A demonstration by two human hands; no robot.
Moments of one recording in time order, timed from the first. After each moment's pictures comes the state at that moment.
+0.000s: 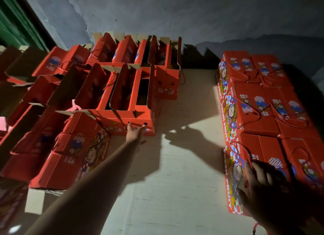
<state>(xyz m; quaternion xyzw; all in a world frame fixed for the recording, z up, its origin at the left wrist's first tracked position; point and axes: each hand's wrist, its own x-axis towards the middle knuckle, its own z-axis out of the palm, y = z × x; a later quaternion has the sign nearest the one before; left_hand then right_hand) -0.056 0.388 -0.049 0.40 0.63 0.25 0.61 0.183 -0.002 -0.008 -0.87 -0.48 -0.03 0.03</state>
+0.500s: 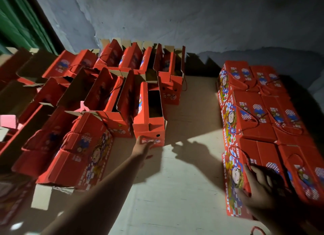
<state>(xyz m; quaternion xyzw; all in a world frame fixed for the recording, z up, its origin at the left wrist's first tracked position) -0.078 0.340 -0.053 0.44 0.58 0.20 0.66 0.186 -0.004 -0.008 -0.89 -0.44 0.08 0.07</state>
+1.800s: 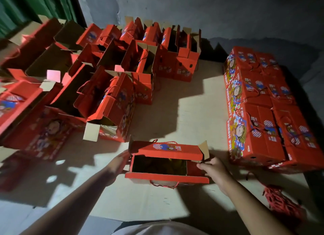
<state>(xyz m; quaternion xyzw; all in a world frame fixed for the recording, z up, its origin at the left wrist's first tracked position) -0.390 0.177 -0.023 0.51 0.53 0.07 0.68 -0.062 -0.015 -0.011 -0.80 -0.19 0.44 0.35</state>
